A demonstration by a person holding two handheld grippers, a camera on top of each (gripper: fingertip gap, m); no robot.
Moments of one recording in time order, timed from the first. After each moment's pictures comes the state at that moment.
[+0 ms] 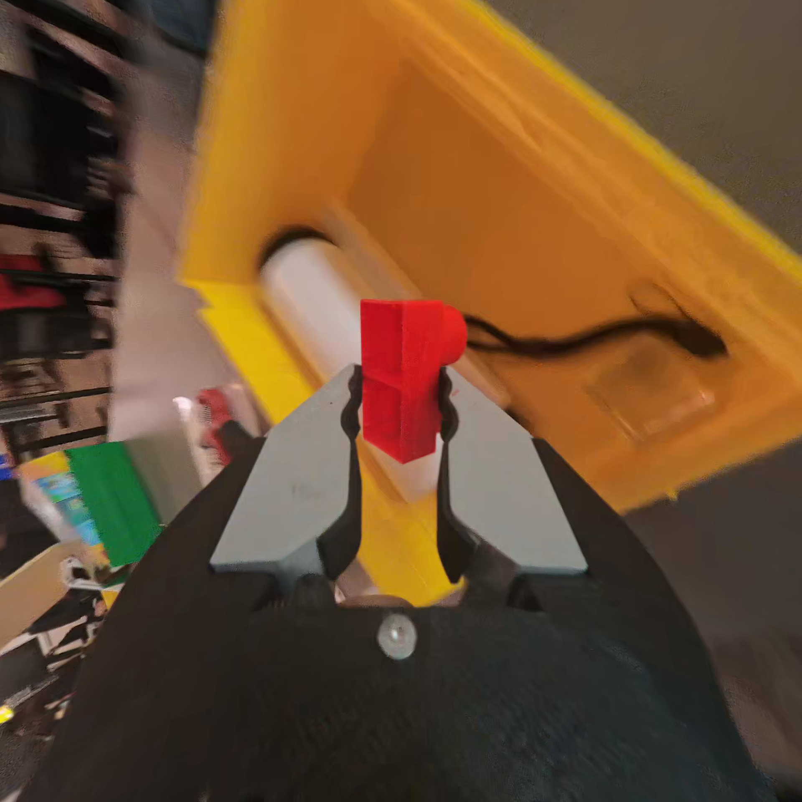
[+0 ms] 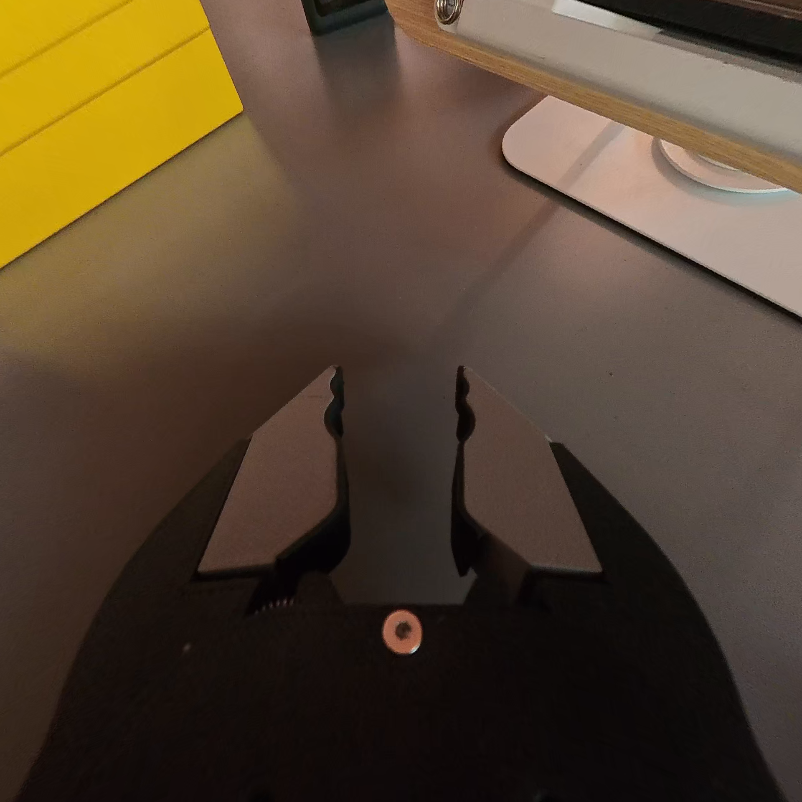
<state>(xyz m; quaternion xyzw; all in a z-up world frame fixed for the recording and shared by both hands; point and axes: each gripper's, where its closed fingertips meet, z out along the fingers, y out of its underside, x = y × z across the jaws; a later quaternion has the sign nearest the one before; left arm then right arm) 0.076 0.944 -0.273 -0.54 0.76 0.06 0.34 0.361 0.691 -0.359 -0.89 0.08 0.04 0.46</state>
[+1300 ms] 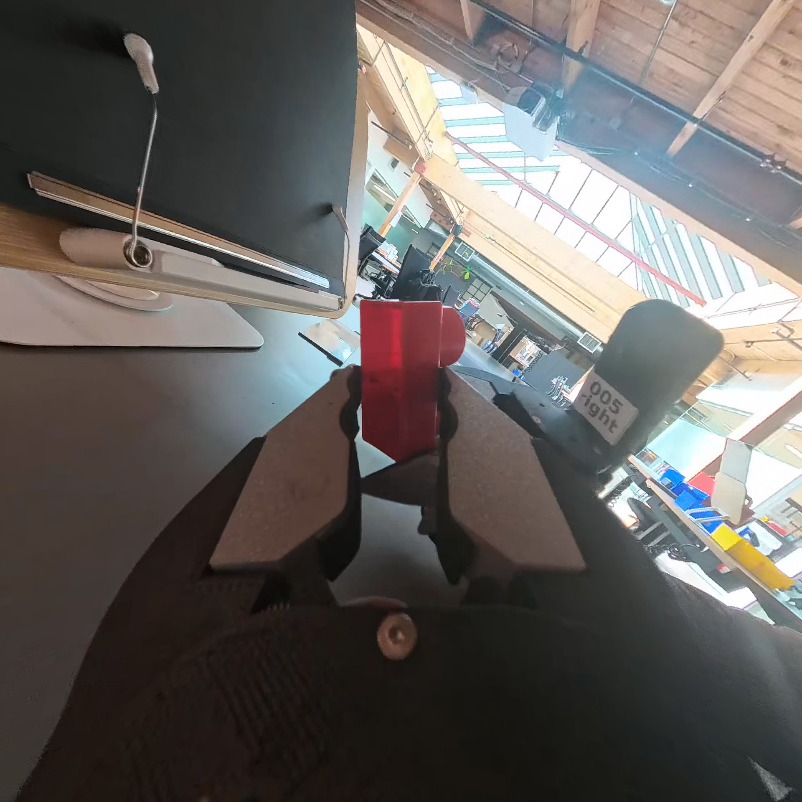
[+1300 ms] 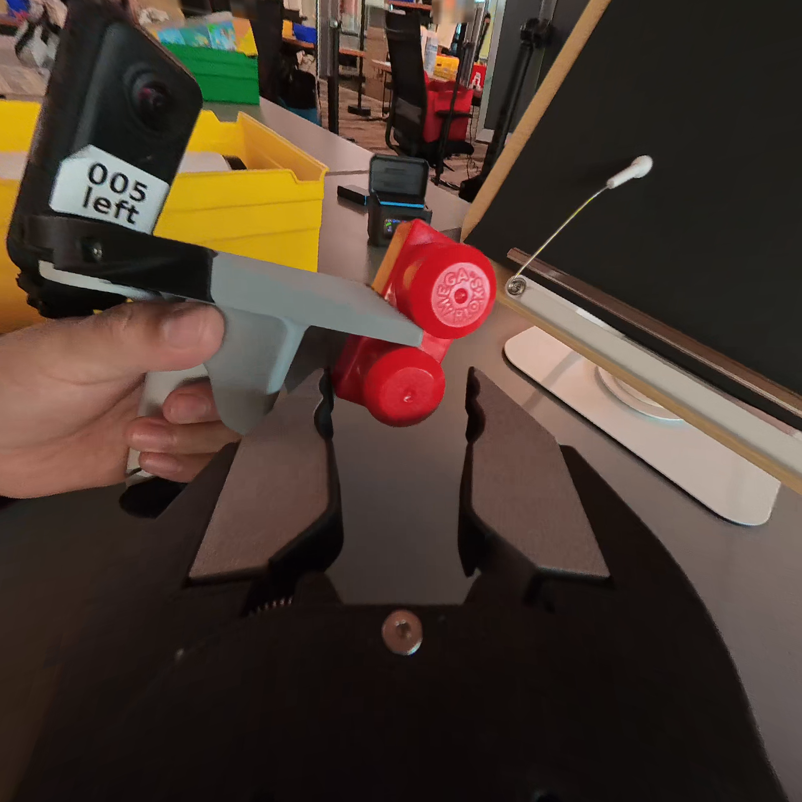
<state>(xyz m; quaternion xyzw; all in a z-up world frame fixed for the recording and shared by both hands) 0.333 0.692 -0.256 -0.51 0.41 -0.73 0.20 0.322 0.714 -0.289 -0.79 -0.02 -0.08 0.61</state>
